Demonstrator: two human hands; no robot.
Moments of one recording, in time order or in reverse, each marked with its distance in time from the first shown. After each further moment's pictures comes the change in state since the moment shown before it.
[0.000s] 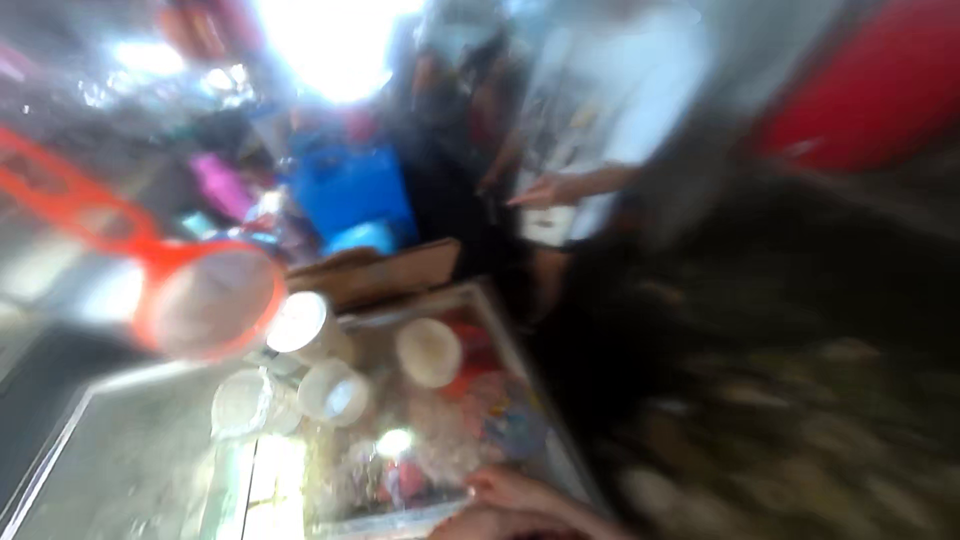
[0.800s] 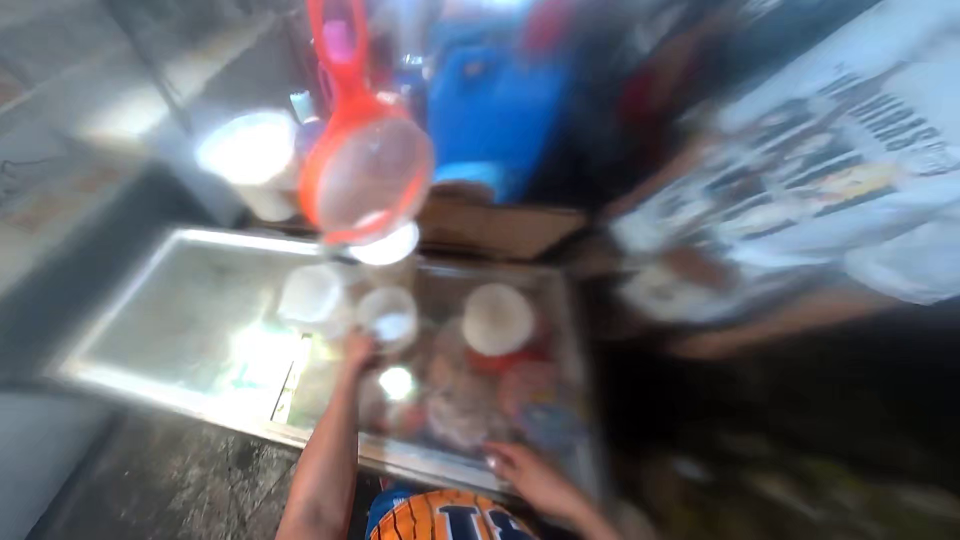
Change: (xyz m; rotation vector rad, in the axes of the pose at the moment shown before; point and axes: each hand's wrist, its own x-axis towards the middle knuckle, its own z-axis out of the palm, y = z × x) left_hand -0.130 -0.262 -0.194 -0.457 1.326 -0.823; right_hand 0.002 -0.036 0.027 0.020 0.032 0.214
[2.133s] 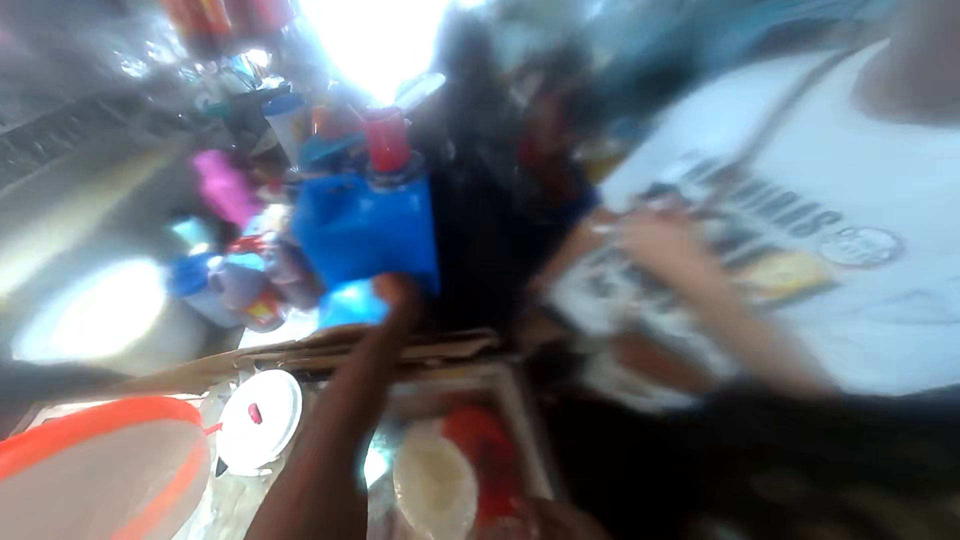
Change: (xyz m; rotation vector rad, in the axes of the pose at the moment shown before) left_hand 0.020 0.444 0.337 1.486 0.142 0.573; right_hand 0.015 0.005 -0.248 0.384 0.421 -0.261
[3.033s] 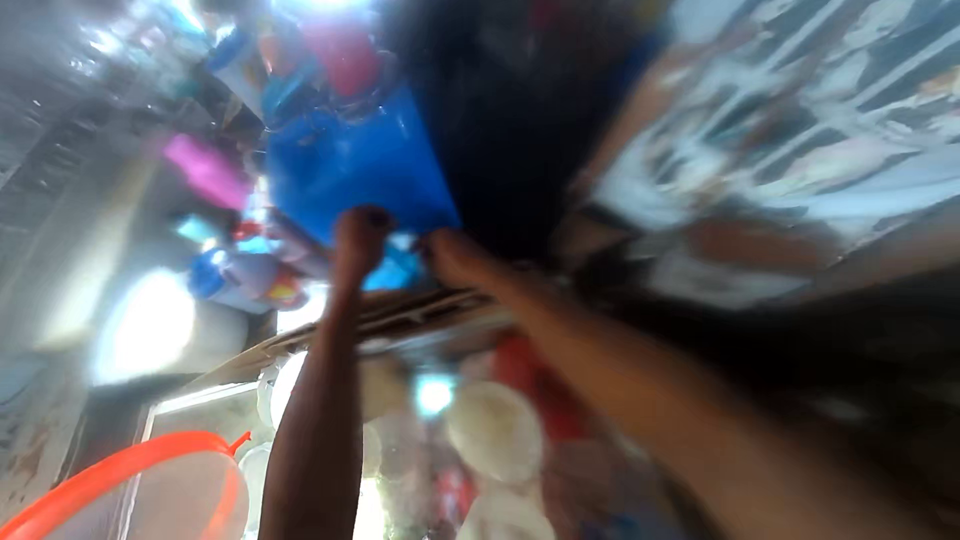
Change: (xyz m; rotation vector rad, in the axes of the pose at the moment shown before) left_hand 0.006 -0.100 -0.041 -0.690 0.255 0.394; right_hand 0.278 -0.202 -0.011 -0.393 0.122 -0.406
